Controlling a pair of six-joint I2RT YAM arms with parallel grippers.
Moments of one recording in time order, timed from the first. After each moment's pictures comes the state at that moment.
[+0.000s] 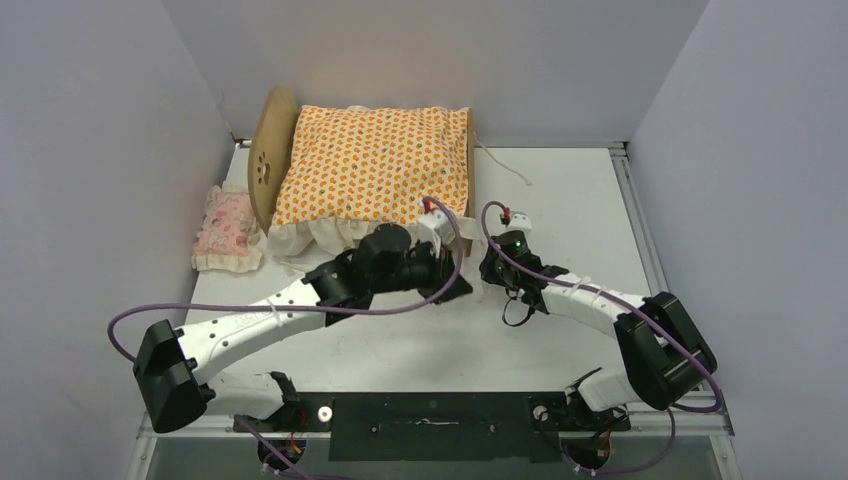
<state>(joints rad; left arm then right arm) -0.93 1.28 1.09 -0.11 0.23 -0.55 0.54 1.41 0.64 0.06 0.16 0.56</state>
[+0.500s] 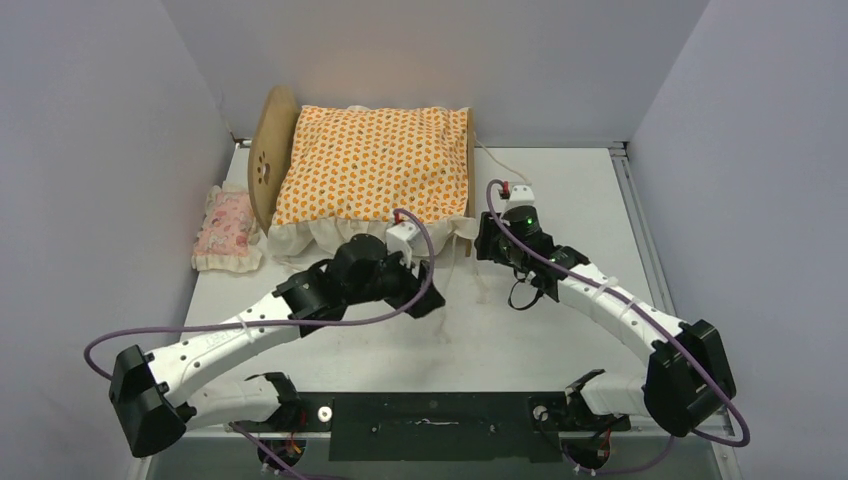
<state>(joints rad) -0.98 1.11 0.92 -0.31 0.16 -0.46 0.54 1.29 0.83 -0.19 0.16 0.37</state>
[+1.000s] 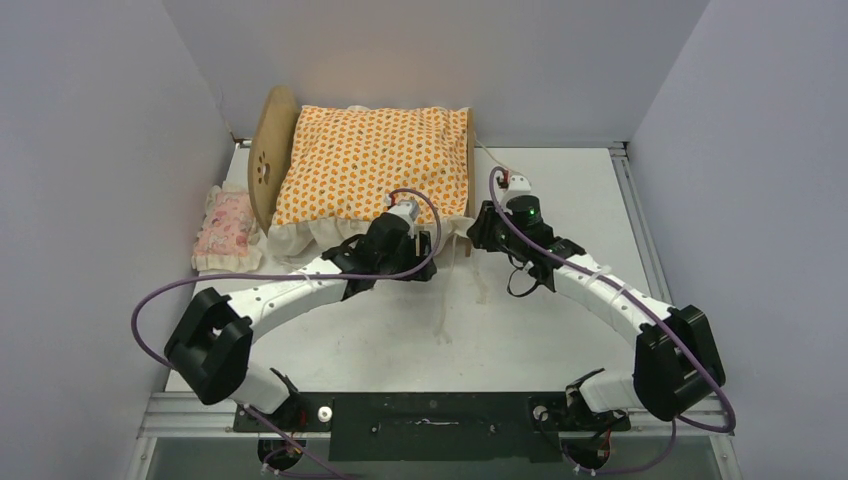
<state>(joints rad) -0.77 1.45 0.96 -0.22 -0.04 -0.59 0.49 1.35 0.88 -0.06 -0.02 0.40</state>
